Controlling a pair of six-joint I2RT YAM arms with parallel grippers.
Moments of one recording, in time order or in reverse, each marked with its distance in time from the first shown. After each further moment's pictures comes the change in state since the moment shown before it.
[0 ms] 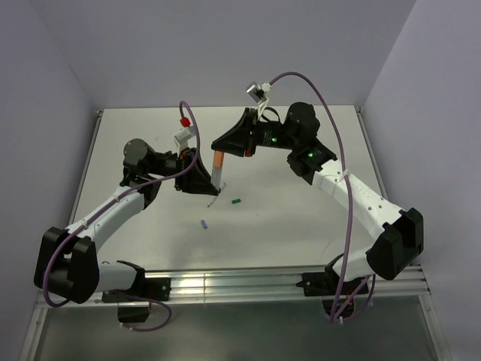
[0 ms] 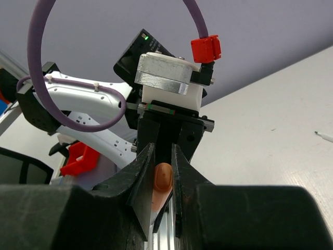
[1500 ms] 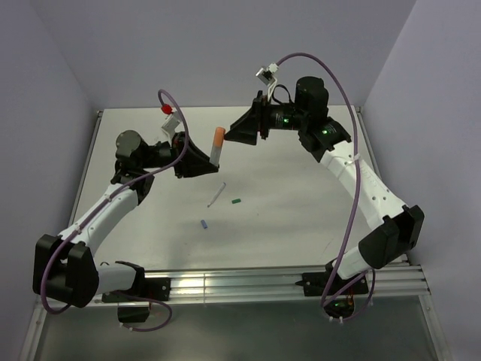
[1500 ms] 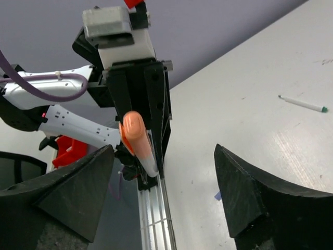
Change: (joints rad) left arm 0.057 -0.030 0.063 -0.215 -0.199 0.285; right arm -0.144 0.077 0.269 -0.420 -0.079 -0.148
